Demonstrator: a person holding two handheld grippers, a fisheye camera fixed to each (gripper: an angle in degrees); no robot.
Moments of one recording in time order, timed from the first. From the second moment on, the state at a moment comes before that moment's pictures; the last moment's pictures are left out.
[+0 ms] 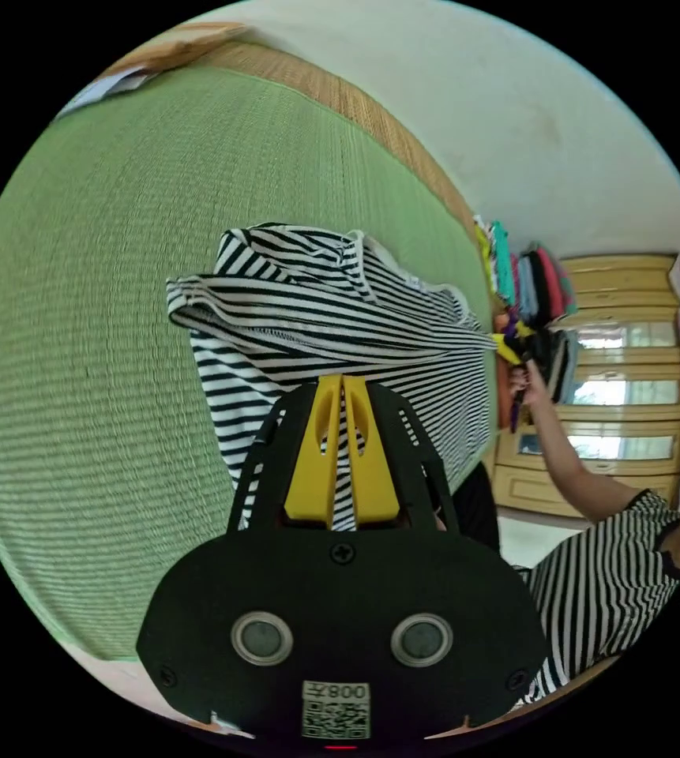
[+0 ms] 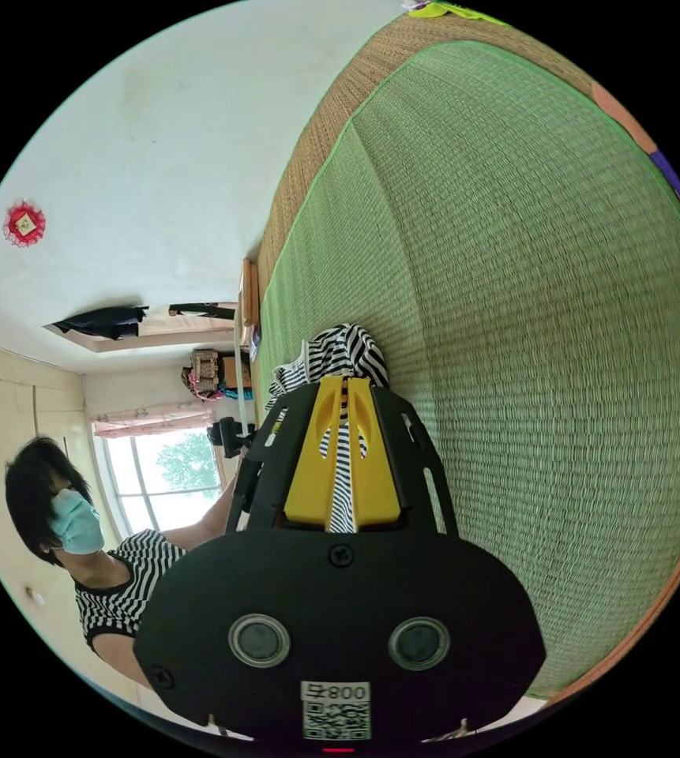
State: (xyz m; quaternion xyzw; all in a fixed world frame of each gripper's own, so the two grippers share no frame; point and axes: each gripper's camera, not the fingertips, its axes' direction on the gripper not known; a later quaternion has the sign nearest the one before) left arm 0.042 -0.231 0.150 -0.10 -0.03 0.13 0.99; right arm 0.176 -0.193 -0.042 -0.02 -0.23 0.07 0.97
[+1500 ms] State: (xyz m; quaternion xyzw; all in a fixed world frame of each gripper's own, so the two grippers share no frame) left arm 0.139 -0.335 0.273 -0.05 -0.17 0.25 0.95; right arm -0.141 -0.181 0.211 -0.08 0.15 -0.31 0.94
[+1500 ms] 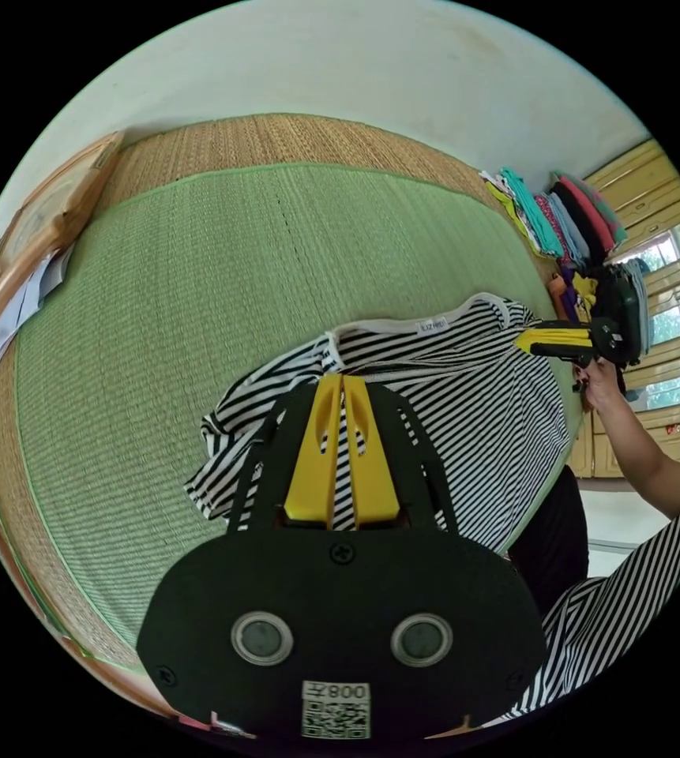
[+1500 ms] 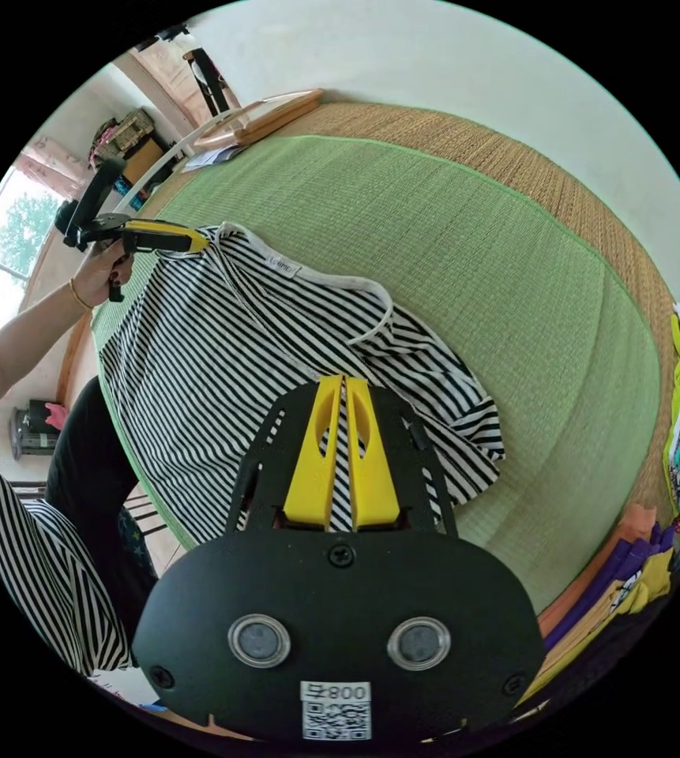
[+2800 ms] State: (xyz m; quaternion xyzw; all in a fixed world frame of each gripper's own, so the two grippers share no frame) left arm 0.101 -0.273 0.211 -0.04 -0.17 0.23 0.96; right arm -0.177 -0.137 0.242 -0.04 0.16 -0.31 0.94
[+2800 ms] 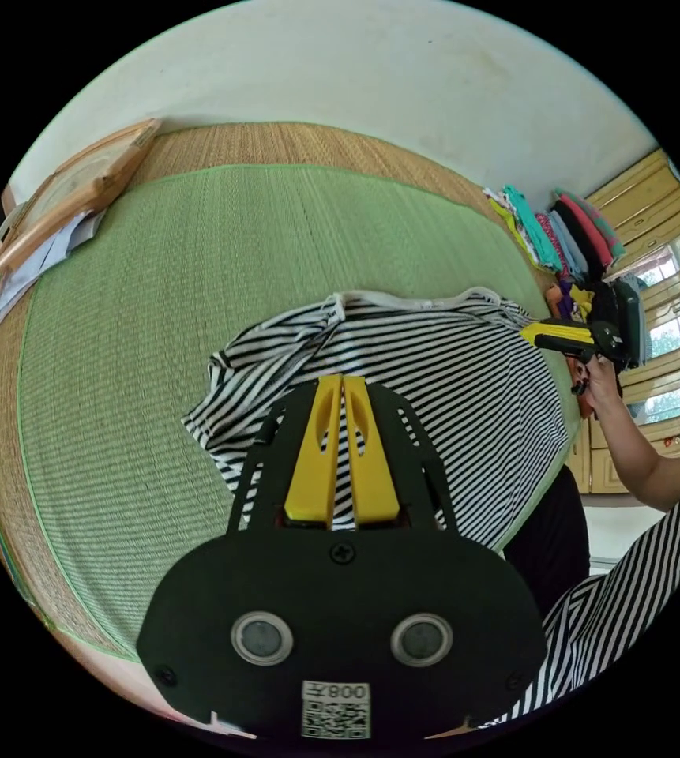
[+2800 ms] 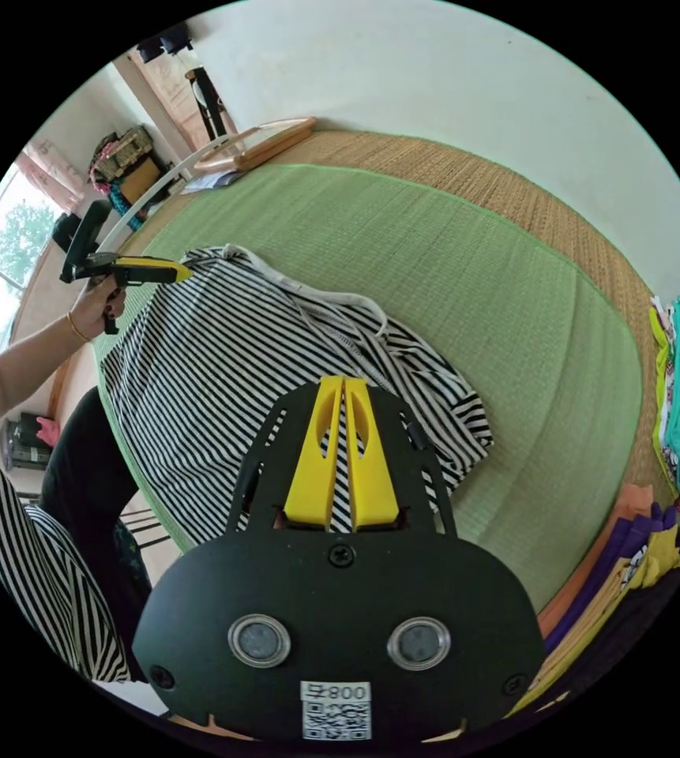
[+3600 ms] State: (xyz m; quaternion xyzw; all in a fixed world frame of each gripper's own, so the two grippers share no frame) left arm 0.053 -0.267 0.131 0.03 -0.18 0.19 0.97; right arm -0.144 -0.190 0.193 0.00 0.22 -0.28 0.93
